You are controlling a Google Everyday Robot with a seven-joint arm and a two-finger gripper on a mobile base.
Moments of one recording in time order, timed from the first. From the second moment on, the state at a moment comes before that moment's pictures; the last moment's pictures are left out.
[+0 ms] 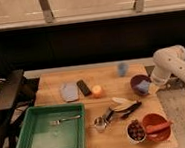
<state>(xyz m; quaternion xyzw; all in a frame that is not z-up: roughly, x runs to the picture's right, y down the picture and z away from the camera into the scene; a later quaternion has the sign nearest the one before) 0.366 0.111 0.811 -0.28 0.13 0.38 0.87</state>
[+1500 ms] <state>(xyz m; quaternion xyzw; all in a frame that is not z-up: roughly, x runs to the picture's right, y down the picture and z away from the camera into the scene) 0.356 0.101 0.809 -0.27 0.14 0.36 0.88</state>
